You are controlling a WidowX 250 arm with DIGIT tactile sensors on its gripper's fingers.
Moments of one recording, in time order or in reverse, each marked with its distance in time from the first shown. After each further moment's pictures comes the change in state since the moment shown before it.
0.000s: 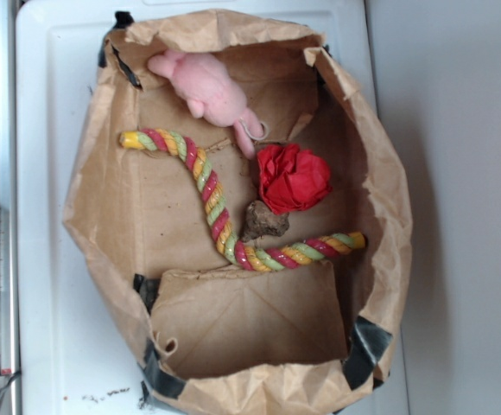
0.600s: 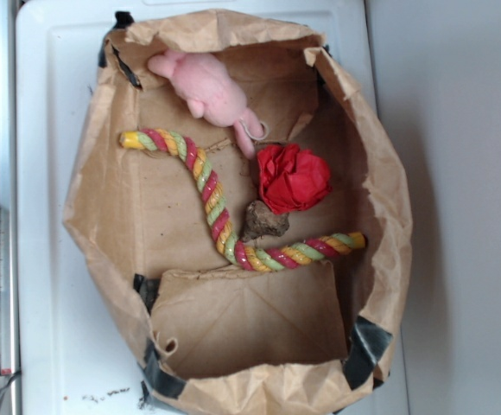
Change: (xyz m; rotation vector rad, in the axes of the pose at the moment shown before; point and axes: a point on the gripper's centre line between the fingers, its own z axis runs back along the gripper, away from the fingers) arm 0.007 0.000 -0.008 -0.015 0.032 0.036
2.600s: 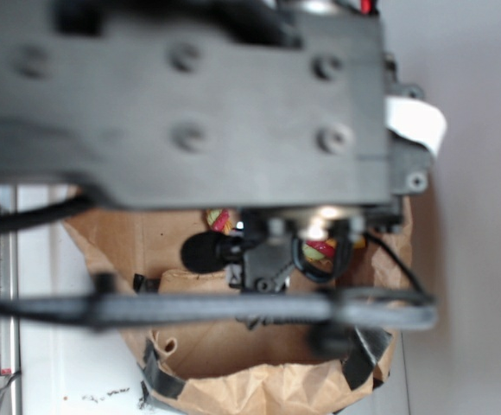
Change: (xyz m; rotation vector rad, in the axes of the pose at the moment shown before) arm 0.166 0.038 -0.071 0.169 -0.111 -0.152
